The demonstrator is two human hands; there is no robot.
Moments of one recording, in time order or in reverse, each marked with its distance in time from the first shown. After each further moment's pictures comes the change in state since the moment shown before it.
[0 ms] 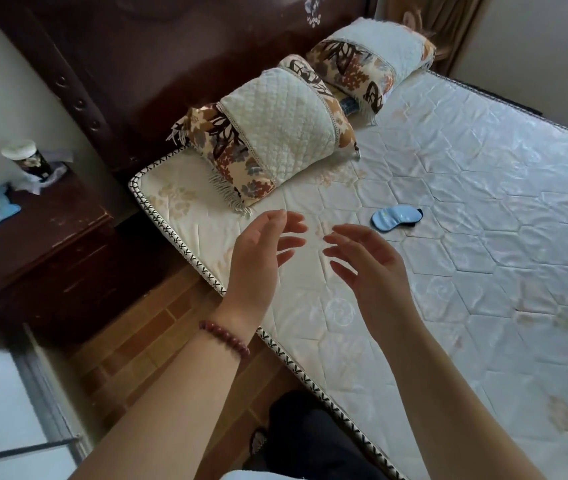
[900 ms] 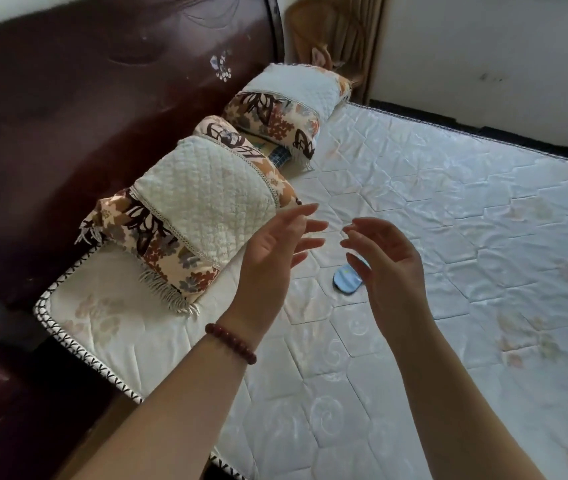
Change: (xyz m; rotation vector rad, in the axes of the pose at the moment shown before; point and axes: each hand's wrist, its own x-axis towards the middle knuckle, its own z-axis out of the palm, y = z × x) left_hand 0.253 0.033 0.123 0.000 -0.387 0.054; right_hand 0.234 -0.075 -0.066 0.077 0.295 -0.225
